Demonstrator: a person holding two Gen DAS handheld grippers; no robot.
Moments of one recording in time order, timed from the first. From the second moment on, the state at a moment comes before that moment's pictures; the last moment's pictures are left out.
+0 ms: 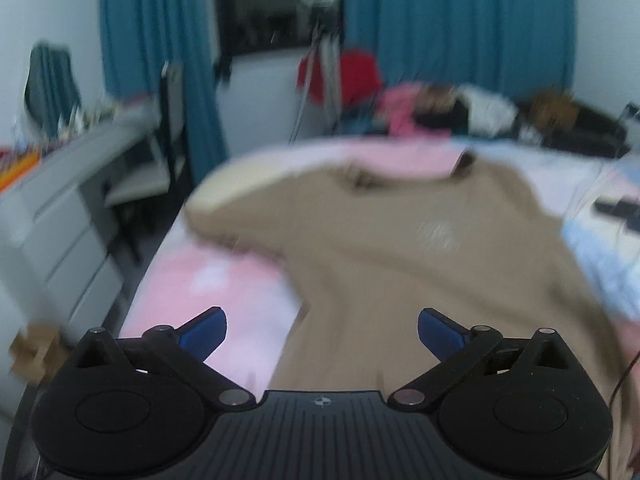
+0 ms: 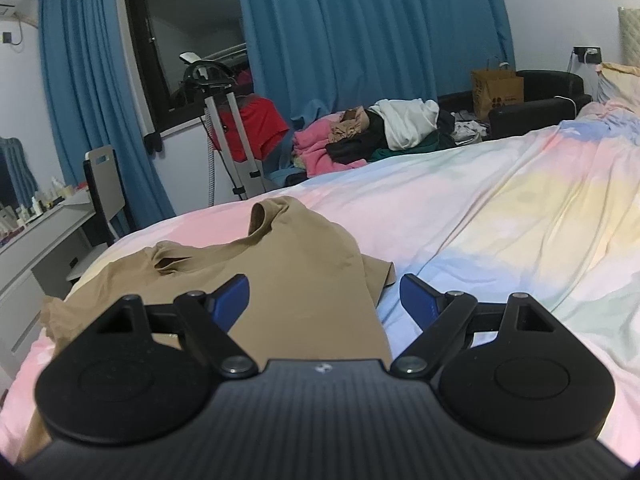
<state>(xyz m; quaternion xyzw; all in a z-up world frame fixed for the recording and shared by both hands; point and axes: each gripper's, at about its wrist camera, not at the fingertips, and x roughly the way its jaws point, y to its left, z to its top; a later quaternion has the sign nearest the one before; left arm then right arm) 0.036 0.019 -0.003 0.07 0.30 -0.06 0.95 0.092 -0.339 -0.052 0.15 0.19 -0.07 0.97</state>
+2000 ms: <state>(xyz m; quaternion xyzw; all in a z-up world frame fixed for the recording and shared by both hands) 0.083 0.001 -0.106 -0.06 0.30 -0.05 0.95 0.218 -0.273 -0.119 0.01 0.30 0.17 0.94</state>
